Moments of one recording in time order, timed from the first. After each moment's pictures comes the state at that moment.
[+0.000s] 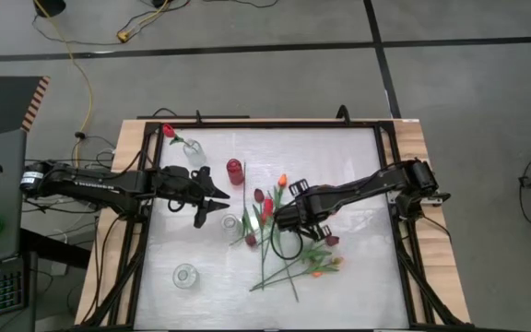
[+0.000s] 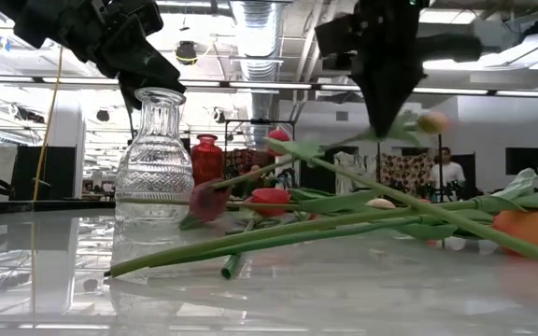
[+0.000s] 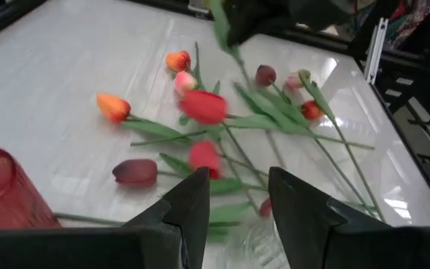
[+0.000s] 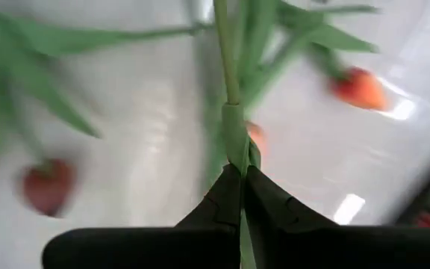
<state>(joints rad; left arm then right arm) 0.04 0.93 0.52 -0.01 0.07 -0.23 0.22 1.87 1.58 -1.32 0.36 -0.22</state>
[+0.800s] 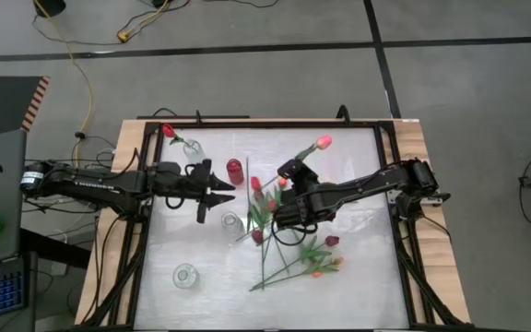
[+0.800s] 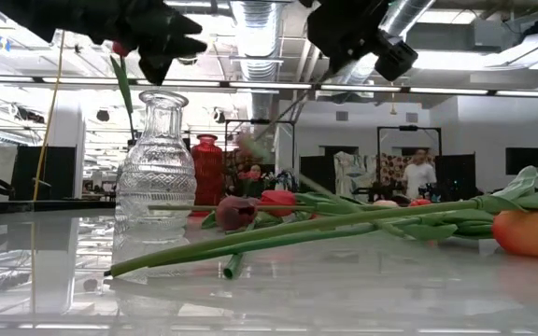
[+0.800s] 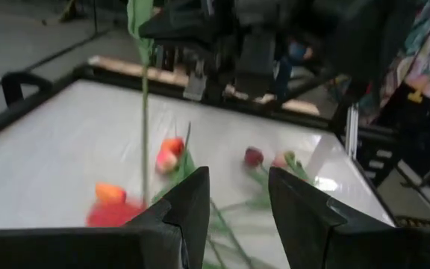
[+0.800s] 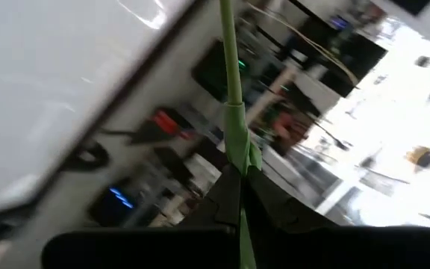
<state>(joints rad) 0.04 0.93 0.52 0.25 0.04 -0.22 0.22 1.87 1.63 -1.35 1.26 -0.65</state>
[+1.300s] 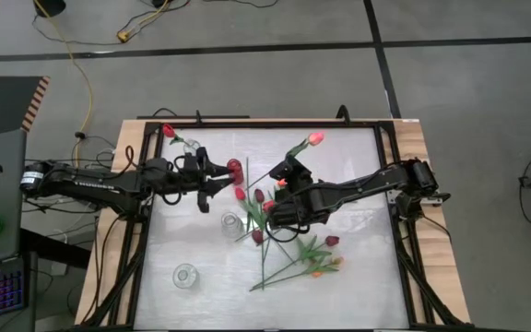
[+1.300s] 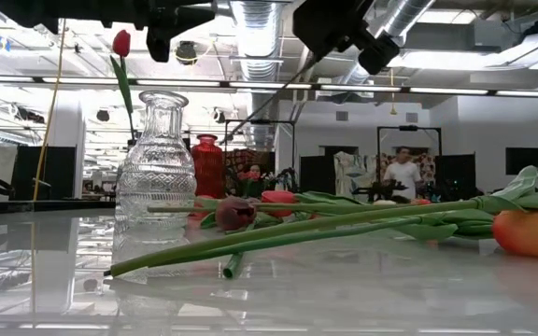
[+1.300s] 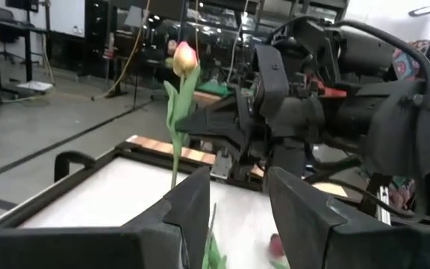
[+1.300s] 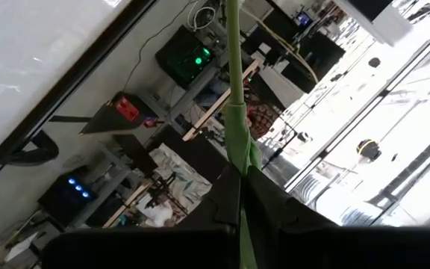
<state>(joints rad) 0.04 0.93 0.52 0.49 -0.12 -0.21 0.21 1.87 1.63 -1.09 1.37 -0.95</state>
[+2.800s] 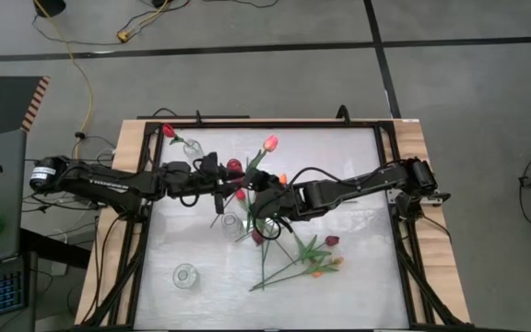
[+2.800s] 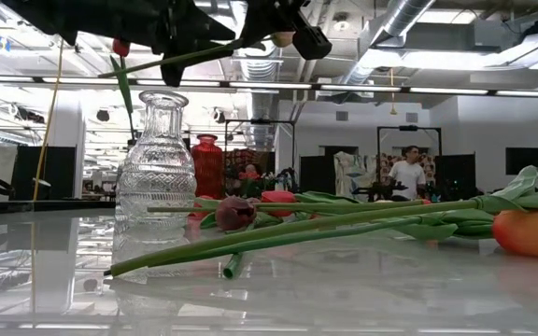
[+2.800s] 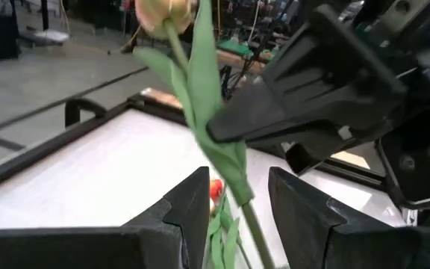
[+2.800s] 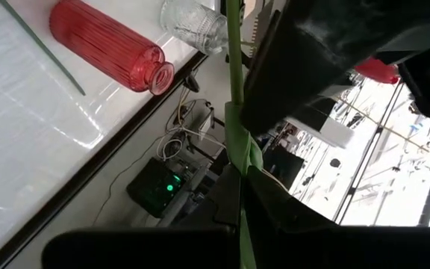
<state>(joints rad) 0.04 1.11 0.56 0.46 -0.16 -0.28 0.19 1.87 1.63 -0.36 0.94 -1.50</state>
